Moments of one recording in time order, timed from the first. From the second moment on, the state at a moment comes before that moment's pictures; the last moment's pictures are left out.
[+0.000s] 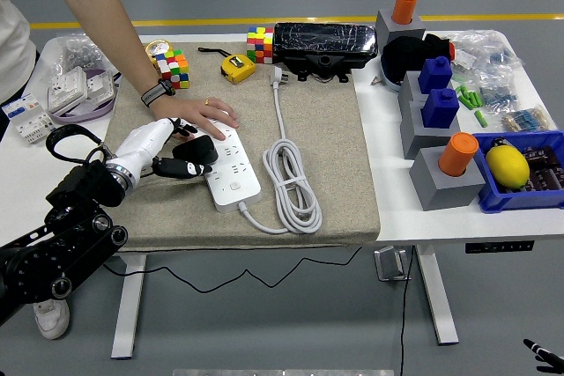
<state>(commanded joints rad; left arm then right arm) -0.49 0.29 -0.83 -1.08 1.77 0.22 0.20 0.09 -0.24 1.25 0.33 -1.10 -0.02 -0.02</state>
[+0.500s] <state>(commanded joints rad) -0.50 0.28 -0.81 -1.07 1.73 0.33 0.13 0.09 -0.24 1.25 0.33 -1.10 -0.02 -0.02</state>
